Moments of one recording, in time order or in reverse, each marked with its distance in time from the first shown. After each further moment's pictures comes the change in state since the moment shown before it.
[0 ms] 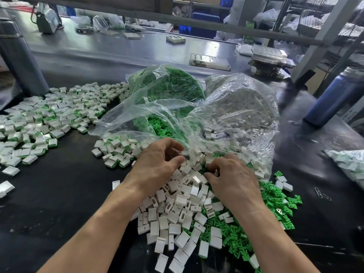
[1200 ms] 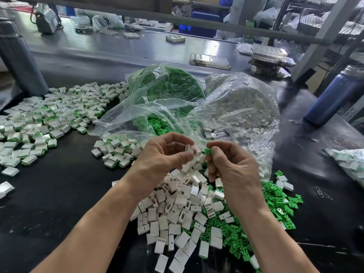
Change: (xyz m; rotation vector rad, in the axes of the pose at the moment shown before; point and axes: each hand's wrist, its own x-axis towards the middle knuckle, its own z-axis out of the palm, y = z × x) left_hand 0.000 0.014 -0.004 -0.572 -0.156 -0.017; right_hand -0.010 -0.010 -0.009 1.385 0.024 -0.020
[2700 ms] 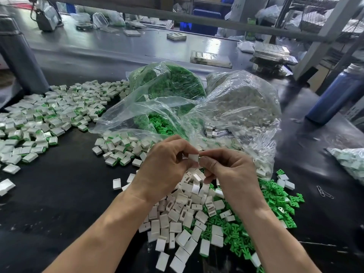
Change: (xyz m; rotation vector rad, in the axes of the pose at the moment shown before) left_hand -0.005 -0.009 0.014 0.638 0.153 0.296; right_hand -0.001 0.001 -0.002 -0.195 -0.081 0.032
